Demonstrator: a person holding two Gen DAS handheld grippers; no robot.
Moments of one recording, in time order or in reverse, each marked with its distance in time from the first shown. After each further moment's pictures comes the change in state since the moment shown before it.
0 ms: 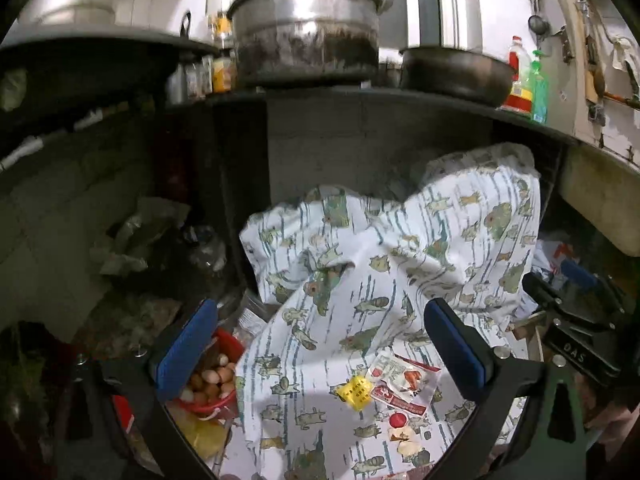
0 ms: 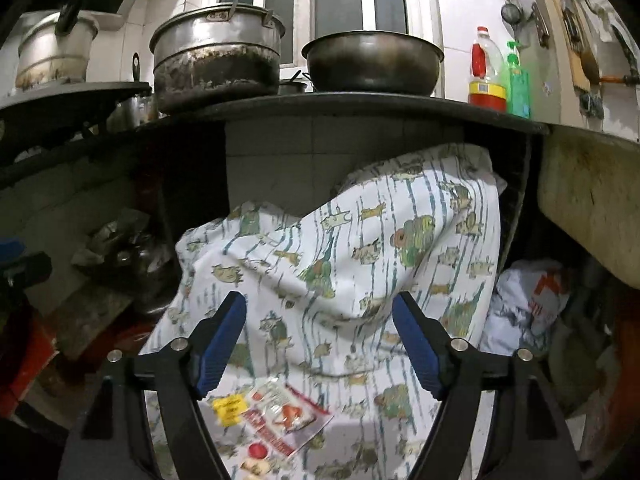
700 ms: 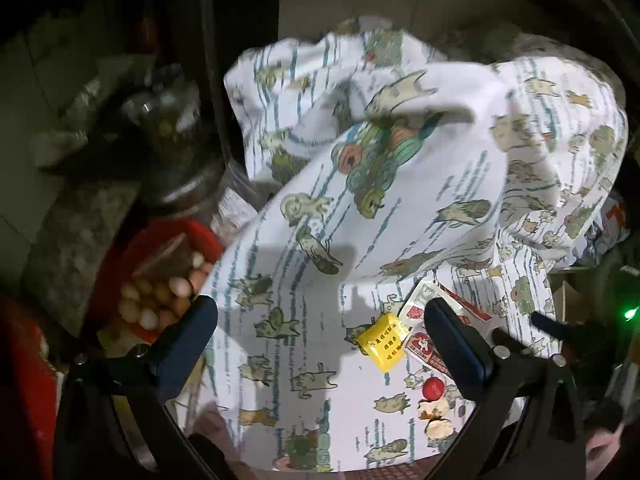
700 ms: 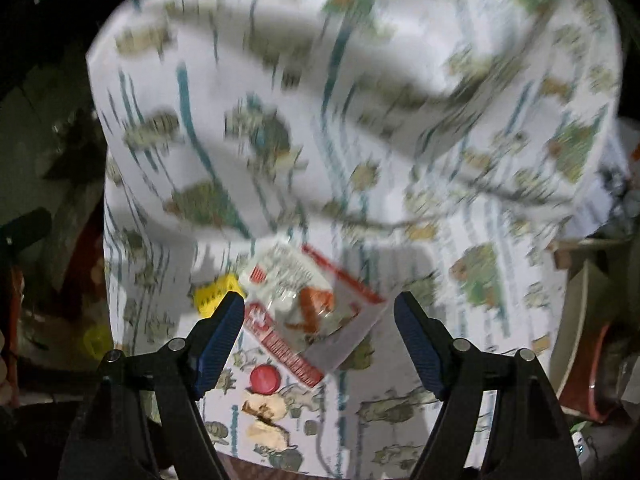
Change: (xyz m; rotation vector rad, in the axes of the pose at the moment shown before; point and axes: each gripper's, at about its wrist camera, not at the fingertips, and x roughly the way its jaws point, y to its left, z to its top) left arm 0.187 0.033 -0.058 -0.119 0.477 -0.003; right arm 0.191 0.023 -0.119 0.071 0.701 0.139
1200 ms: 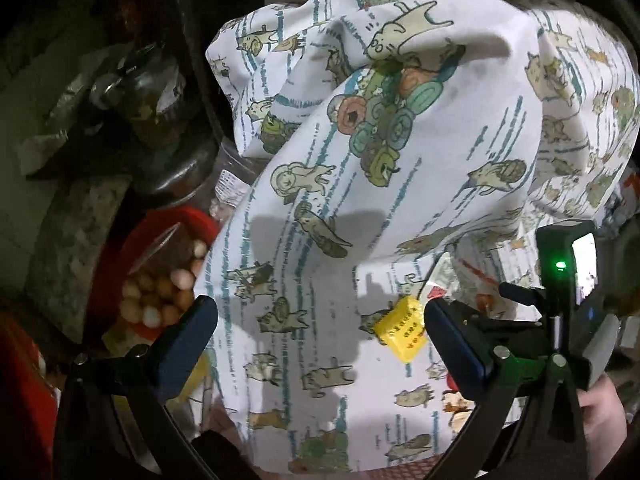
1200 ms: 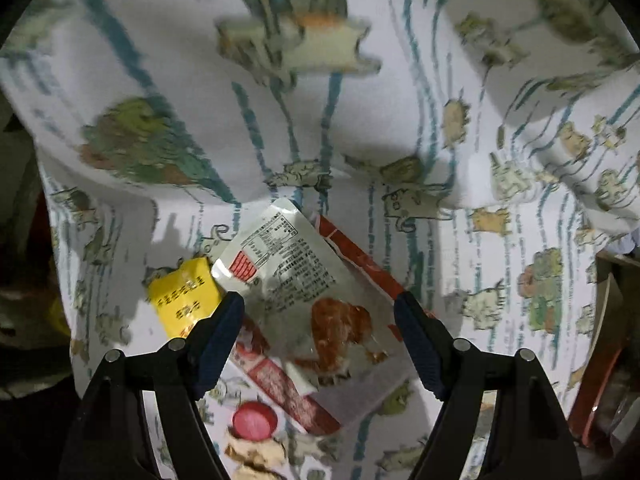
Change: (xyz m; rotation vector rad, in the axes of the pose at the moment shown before) left arm 0.034 -0.007 -0.006 0.078 0.083 0.051; right arm 0.105 0.018 0.013 -0.057 0.210 -0.039
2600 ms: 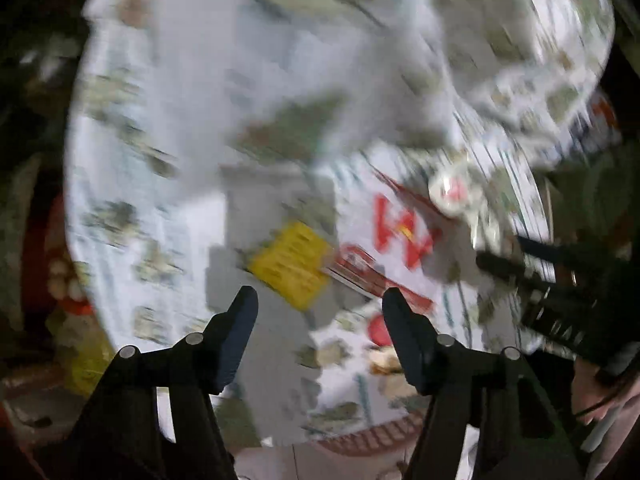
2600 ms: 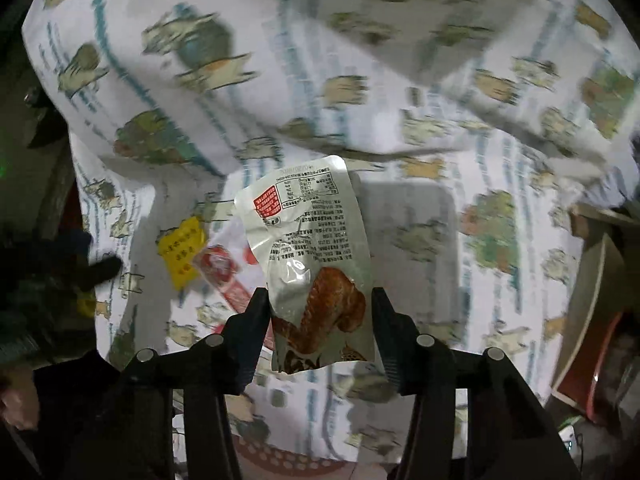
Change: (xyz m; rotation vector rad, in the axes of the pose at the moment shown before) left arm 0.049 -0.091 -0.039 0.136 0.241 -0.184; right arm -0.081 -0.090 -0.050 0.079 -0.015 0.061
